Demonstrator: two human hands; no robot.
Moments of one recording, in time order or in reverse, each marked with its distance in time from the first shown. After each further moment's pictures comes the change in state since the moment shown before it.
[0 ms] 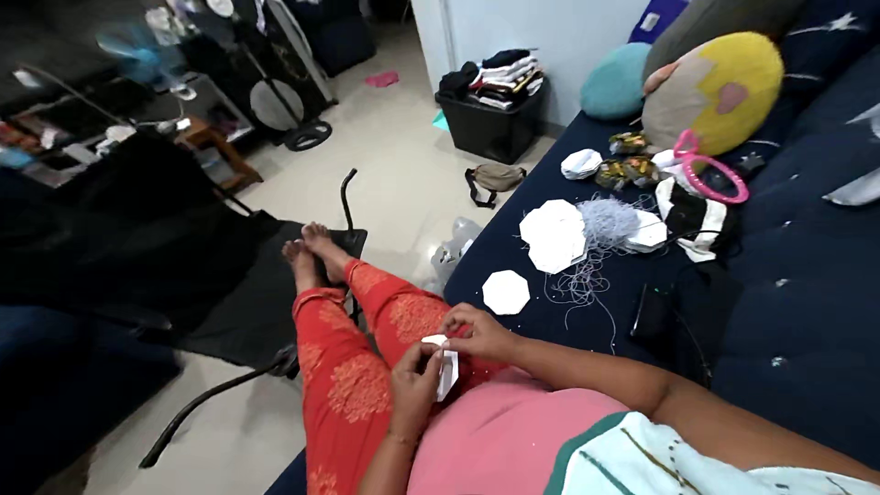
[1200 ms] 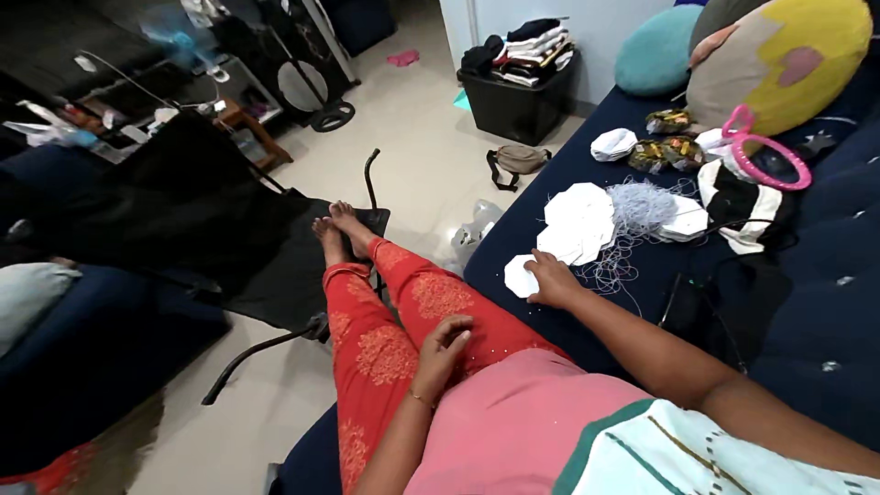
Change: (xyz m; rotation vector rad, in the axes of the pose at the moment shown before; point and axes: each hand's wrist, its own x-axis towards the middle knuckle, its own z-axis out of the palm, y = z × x) left_hand 0.004 -0.017 -0.009 -0.149 -0.270 -0.151; right_hand 0.003 0.059 -0.088 -0.846 0.062 0.417
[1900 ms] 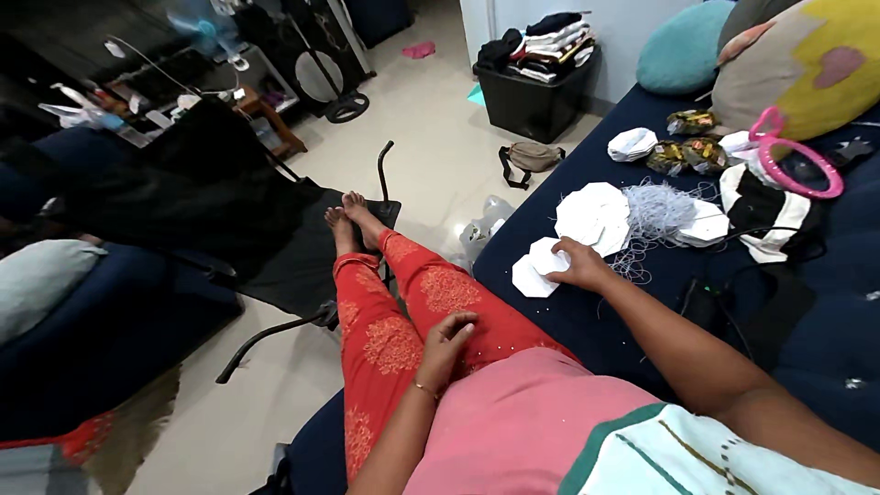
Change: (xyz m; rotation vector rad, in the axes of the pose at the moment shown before) left_hand 0.001 -0.007 -0.005 -0.043 0.012 -0.013; right_hand 0.004 0.047 -0.021 0.224 0.187 -0.076
